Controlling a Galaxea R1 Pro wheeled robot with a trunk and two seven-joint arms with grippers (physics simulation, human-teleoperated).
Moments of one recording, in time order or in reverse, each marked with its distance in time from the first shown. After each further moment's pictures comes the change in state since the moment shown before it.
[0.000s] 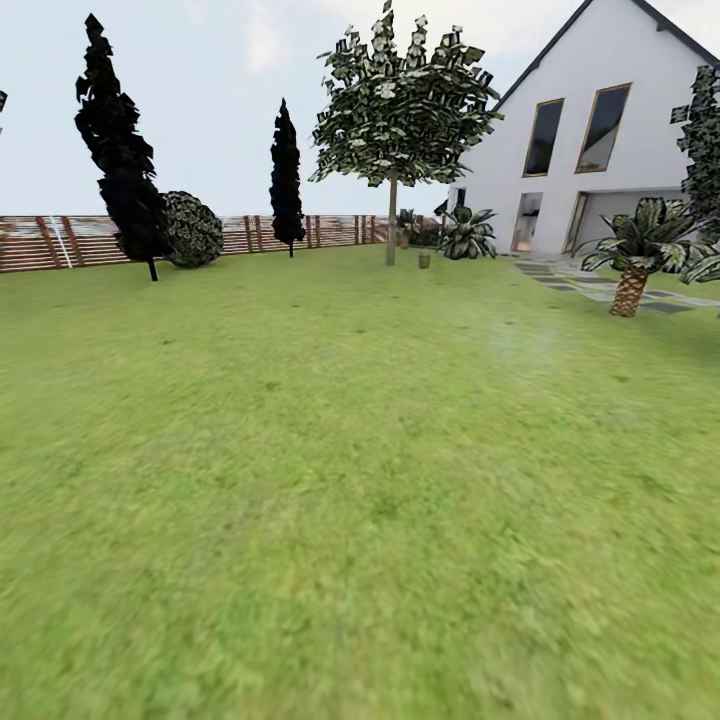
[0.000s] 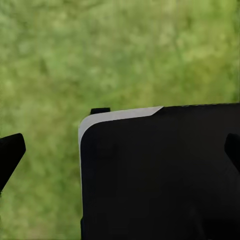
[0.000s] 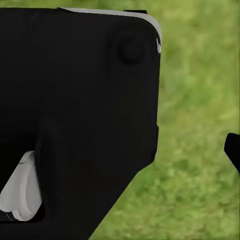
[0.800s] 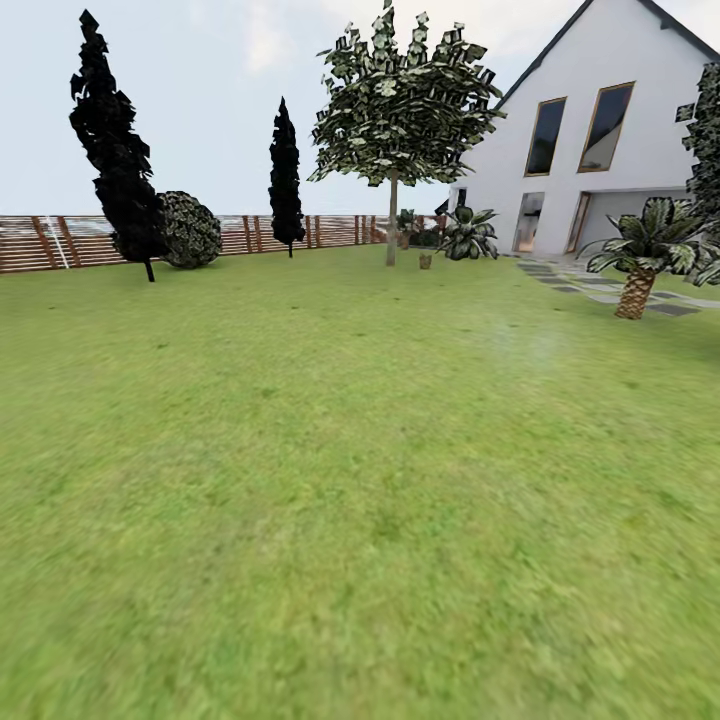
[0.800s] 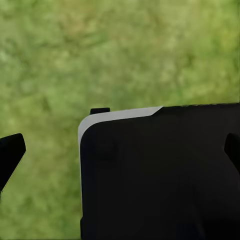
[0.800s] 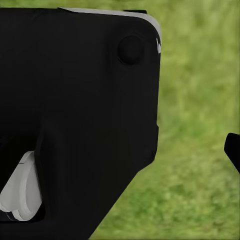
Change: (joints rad) left arm 0.000 -0.001 0.000 0.000 0.000 0.000 0.000; right arm 0.000 0.000 0.000 0.000 0.000 0.000 0.000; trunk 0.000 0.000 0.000
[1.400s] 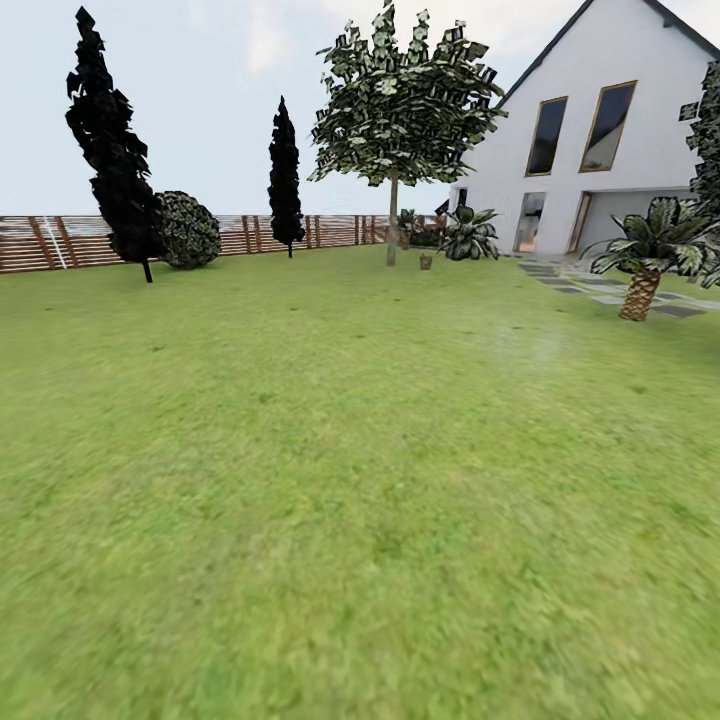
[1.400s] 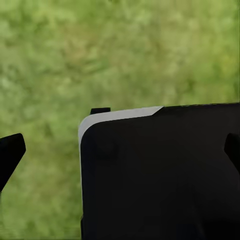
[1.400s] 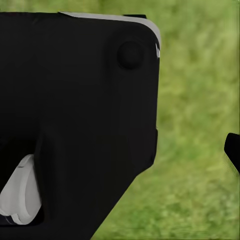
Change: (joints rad) left arm 0.000 0.001 0.000 0.000 0.000 0.000 0.000; right arm 0.000 -0.001 0.001 -0.010 0.002 0.000 0.000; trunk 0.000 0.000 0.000
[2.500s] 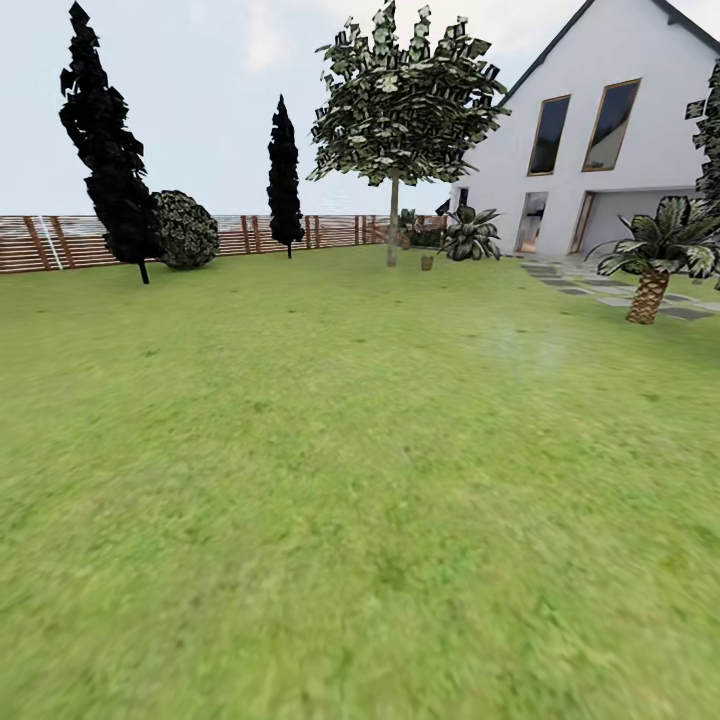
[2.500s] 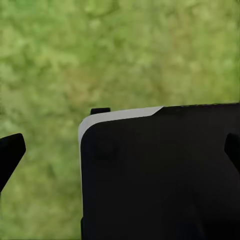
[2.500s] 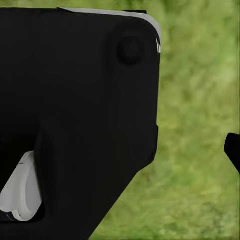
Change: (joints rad) left arm 0.000 0.000 0.000 0.000 0.000 0.000 0.000; right arm 0.000 0.001 0.000 0.010 -0.004 0.000 0.000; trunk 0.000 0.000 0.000
